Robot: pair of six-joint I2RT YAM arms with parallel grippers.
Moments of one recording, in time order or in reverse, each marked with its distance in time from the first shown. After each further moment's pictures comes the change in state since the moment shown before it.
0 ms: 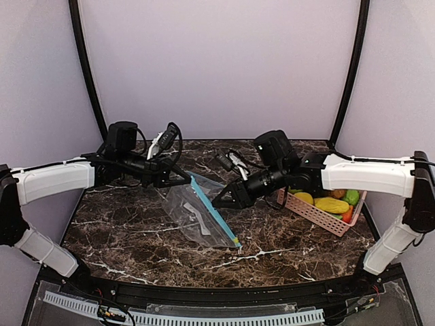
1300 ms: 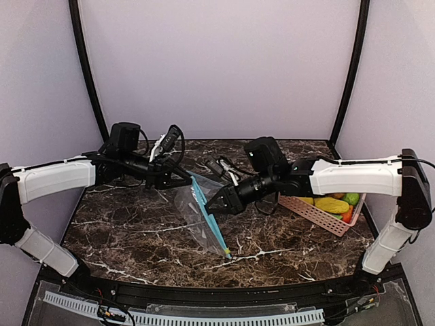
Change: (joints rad) left arm 0.000 0.014 0.018 -0.074 -0.066 0.077; right arm 0.036 0.077 -0.003 0.118 -0.098 0.074
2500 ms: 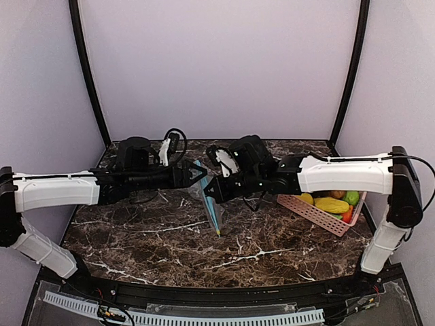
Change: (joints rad) left arm -0.202 -0.045 -0.111 0.174 -0.893 -0.532; right arm 0.054 0.084 0.130 -0.081 0.578 0.107
